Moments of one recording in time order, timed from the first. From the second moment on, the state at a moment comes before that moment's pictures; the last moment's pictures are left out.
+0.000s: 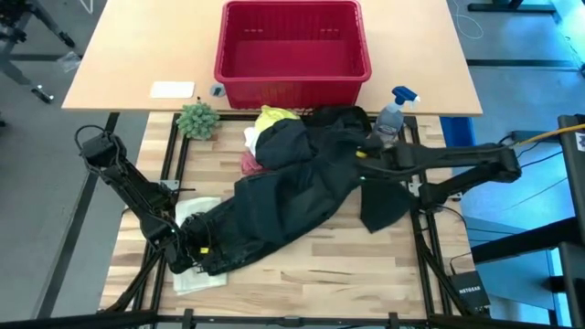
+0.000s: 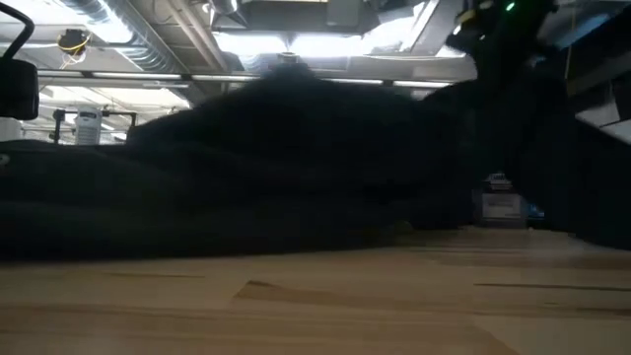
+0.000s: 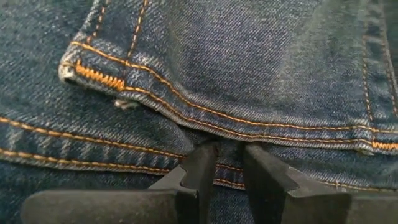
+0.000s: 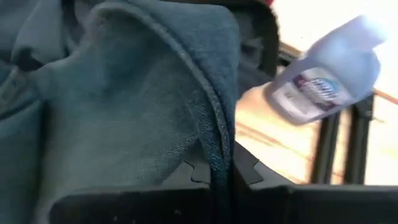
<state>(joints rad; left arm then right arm) -0.97 1.34 0.45 -0.43 -0.51 -1.74 0.02 1.28 1.12 -1.22 0.65 1.03</state>
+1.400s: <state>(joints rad) -1.36 1.35 0.45 -0.50 -0.55 -2.07 0.06 1.04 0.74 -1.31 0.14 1.31</state>
